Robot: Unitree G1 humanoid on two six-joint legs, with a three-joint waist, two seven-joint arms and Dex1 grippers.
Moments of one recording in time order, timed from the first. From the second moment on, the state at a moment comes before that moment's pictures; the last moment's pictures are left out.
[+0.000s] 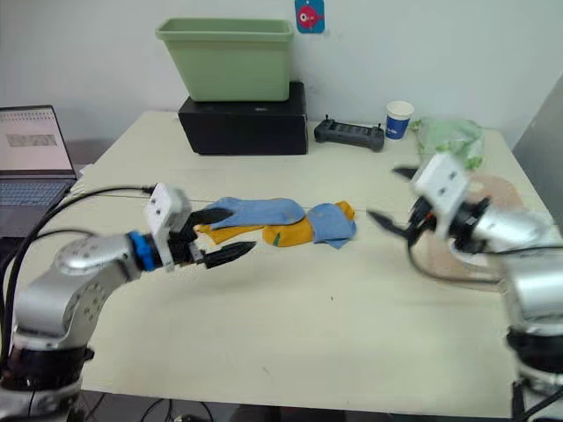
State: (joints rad) left arm -0.19 0.72 0.19 -0.30 -0.44 0.59 -0.84; right arm -0.36 -0.65 -0.05 -0.45 0.26 0.56 0.79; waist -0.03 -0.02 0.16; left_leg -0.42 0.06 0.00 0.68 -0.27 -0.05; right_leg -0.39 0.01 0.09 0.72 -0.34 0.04
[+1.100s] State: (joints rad) left arm 0.22 0.74 0.32 -0.49 -0.59 0.52 -0.89; right arm -0.34 -0.31 0.27 -0.17 0.05 0.53 0.53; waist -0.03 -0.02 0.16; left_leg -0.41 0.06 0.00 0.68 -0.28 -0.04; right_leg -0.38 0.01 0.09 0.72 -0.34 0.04
